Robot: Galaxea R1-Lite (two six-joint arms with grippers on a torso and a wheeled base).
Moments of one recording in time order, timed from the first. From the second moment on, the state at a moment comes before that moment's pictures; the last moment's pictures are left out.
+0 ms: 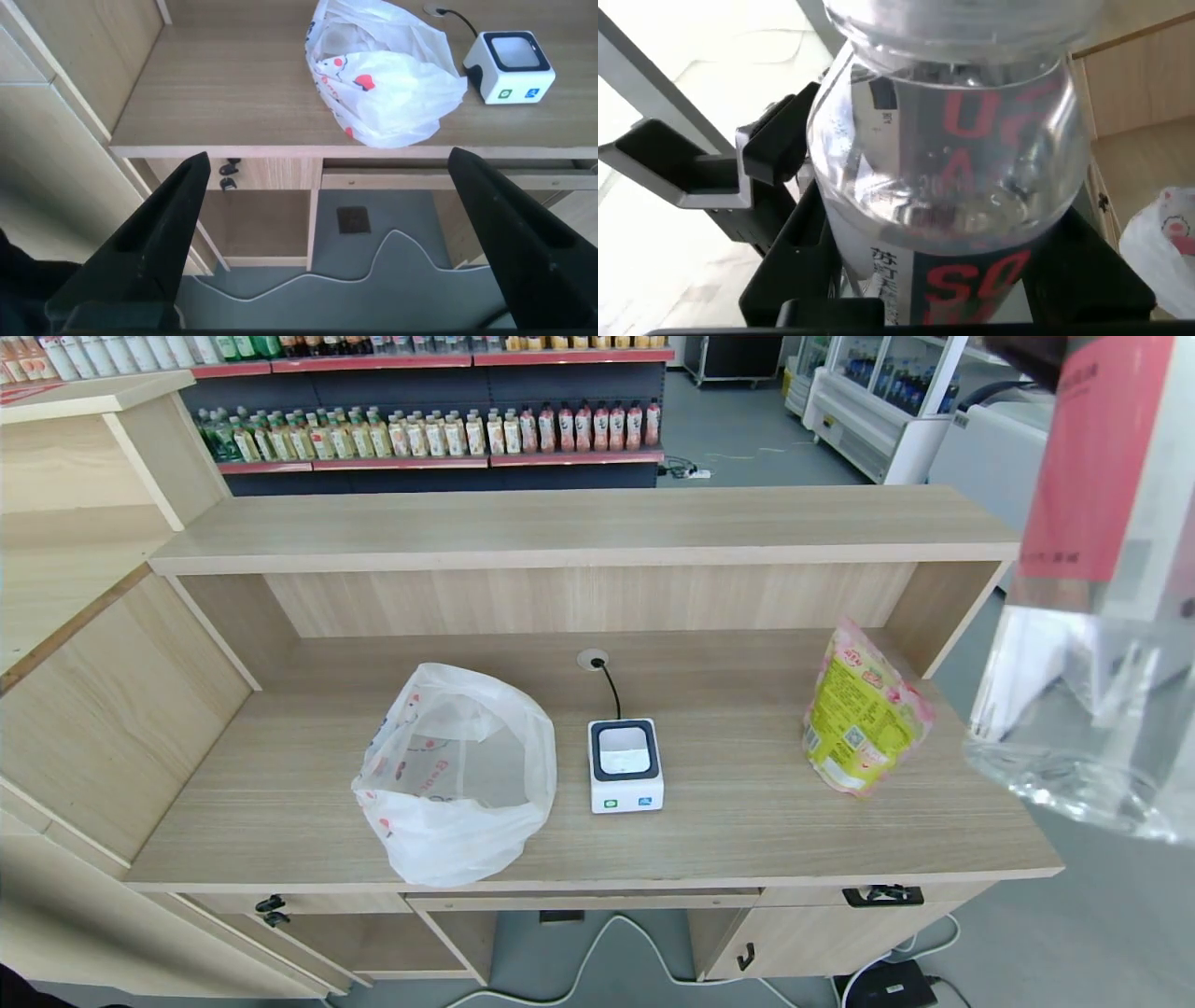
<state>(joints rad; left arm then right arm) 0.00 0.00 0.00 0.00 -0.01 0.00 0.48 1.44 -1.41 -0.32 1.37 0.45</state>
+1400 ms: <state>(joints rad) 0.00 0.00 0.00 0.00 -0.02 0.00 0.14 1.27 -0.98 -0.32 0.97 -0.25</state>
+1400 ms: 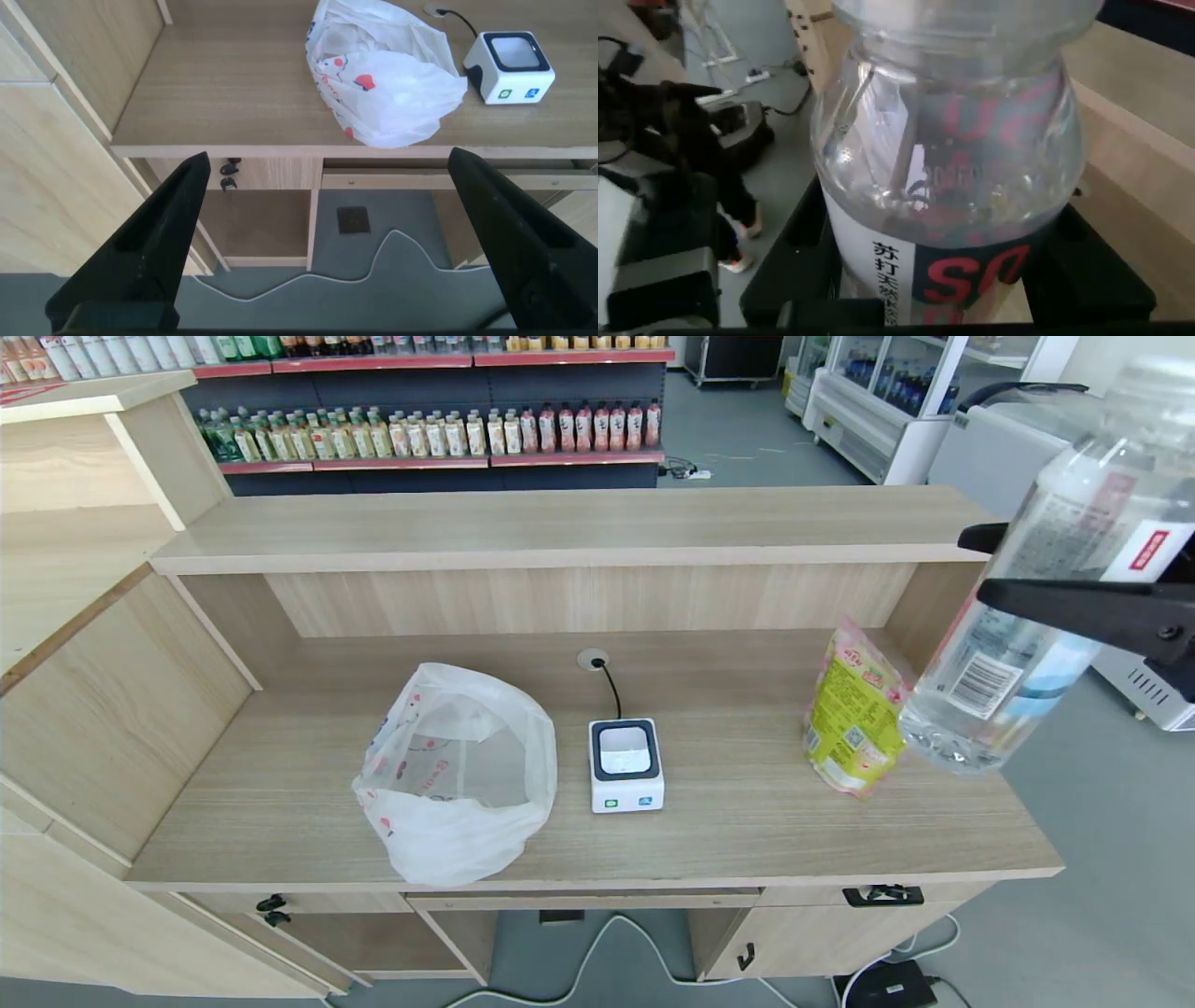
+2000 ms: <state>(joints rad) 0.00 0.00 0.00 0.00 -0.01 0.00 -0.04 1.22 -0.92 0.06 0.93 -0.83</state>
